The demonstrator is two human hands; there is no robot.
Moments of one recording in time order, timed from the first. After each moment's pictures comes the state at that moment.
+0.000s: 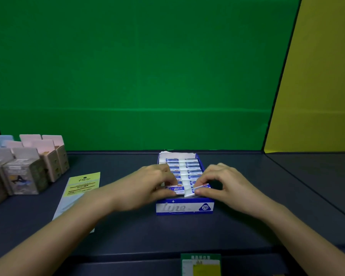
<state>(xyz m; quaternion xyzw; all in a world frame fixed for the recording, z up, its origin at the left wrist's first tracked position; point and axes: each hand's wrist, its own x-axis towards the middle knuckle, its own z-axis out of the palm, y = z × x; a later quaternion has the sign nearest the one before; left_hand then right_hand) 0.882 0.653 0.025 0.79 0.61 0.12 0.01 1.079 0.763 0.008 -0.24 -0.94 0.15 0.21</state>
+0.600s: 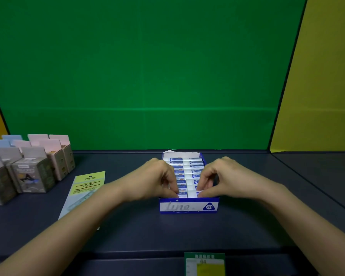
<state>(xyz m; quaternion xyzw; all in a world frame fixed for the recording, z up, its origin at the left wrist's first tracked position) 0.878 0.666 0.024 0.76 0.61 0.20 0.07 1.064 0.767 0.033 -0.25 -0.95 0.16 0.10</state>
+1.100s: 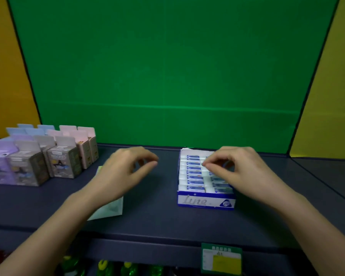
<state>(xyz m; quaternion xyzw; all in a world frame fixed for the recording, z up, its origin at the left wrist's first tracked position) 0.842 0.597 0.025 0.65 0.68 0.32 -0.11 1.059 0.733 0.043 -0.22 -0.92 0.12 0.29</state>
